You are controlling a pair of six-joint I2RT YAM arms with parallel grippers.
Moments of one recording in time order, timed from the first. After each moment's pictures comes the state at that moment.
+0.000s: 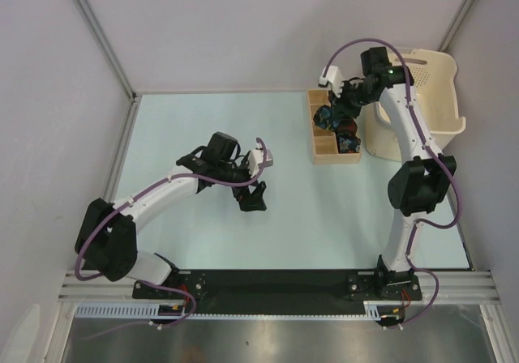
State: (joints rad) left arm -0.58 1.44 1.01 -0.47 0.68 0.37; right arm 0.13 1.97 2.12 -1.15 -0.57 -0.97
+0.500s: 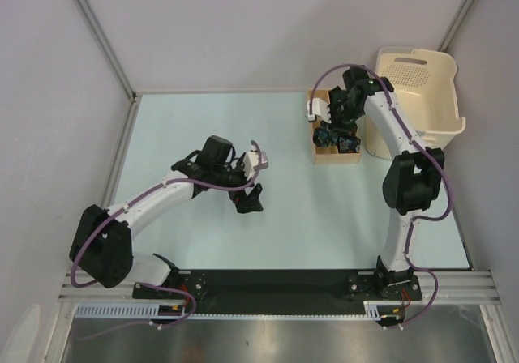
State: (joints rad) left arm -0.56 1.38 0.94 -0.43 0.66 0.37; right arm 0.20 1.99 1.95 -1.18 -0.46 -1.42
